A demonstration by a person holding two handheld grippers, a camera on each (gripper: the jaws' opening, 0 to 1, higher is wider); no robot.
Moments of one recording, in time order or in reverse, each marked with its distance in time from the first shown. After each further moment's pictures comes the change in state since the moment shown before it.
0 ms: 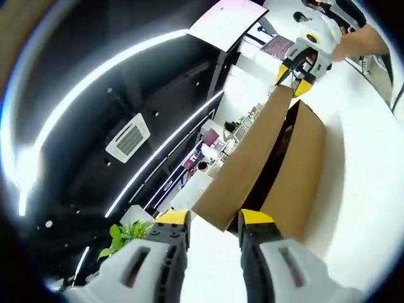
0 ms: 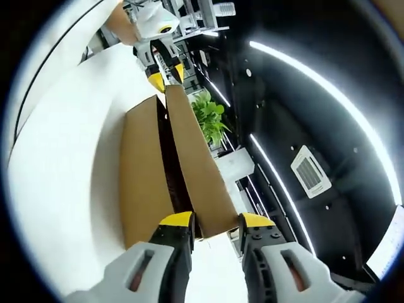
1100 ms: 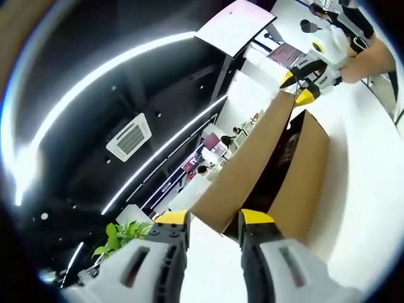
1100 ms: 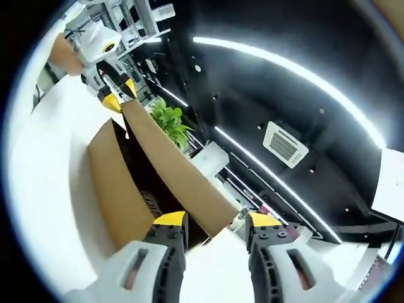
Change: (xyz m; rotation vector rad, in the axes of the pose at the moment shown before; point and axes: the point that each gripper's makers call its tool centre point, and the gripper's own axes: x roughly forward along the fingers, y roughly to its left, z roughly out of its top) left arm 0.003 0.006 0.006 -0.036 -0.030 0.006; right arm 0.001 -0.014 -0.007 0.335 0.031 -0.204
